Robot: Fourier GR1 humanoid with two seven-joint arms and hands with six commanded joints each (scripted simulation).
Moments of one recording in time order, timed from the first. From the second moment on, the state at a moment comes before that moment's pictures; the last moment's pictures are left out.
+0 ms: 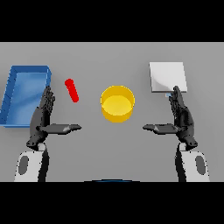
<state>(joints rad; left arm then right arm) 0.00 0.00 0.00 -1.57 0.00 0.00 0.00 0.00 0.00 0.00 -1.57 0.00 0.00 0.00</state>
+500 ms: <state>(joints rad) 0.07 0.07 -0.06 -1.68 -0.07 -0.04 -0.01 0.04 -0.06 0.09 -1.63 0.18 -0.03 -0.03</state>
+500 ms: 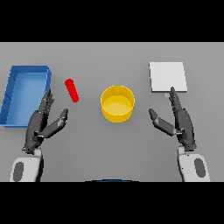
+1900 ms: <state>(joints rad) -0.41 0.05 0.03 -1.06 -0.18 0.07 -0.09 0.02 -0.09 0.06 -1.63 0.13 0.02 -0.04</state>
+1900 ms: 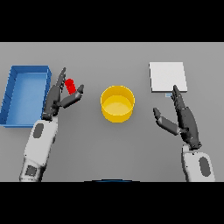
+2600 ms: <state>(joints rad) -0.55 -0.01 0.12 -0.83 -0.13 0.13 -0.26 0.01 -0.08 0.06 -1.63 0.13 0.01 -0.03</state>
